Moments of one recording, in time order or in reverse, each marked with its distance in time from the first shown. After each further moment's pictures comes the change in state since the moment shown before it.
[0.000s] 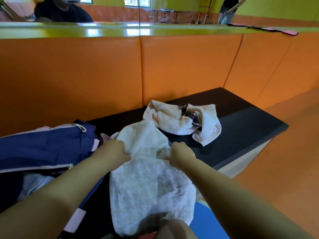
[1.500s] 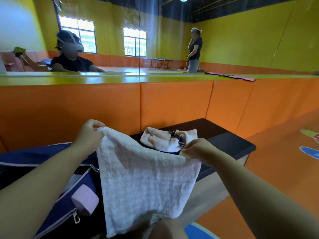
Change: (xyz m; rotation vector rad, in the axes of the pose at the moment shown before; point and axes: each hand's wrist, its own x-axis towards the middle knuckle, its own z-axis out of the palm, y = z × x) left_hand -0.103 -0.023 -0.092 -0.833 0.557 0.041; right_hand -0.133 0.038 -0.113 0.675 0.232 0.019
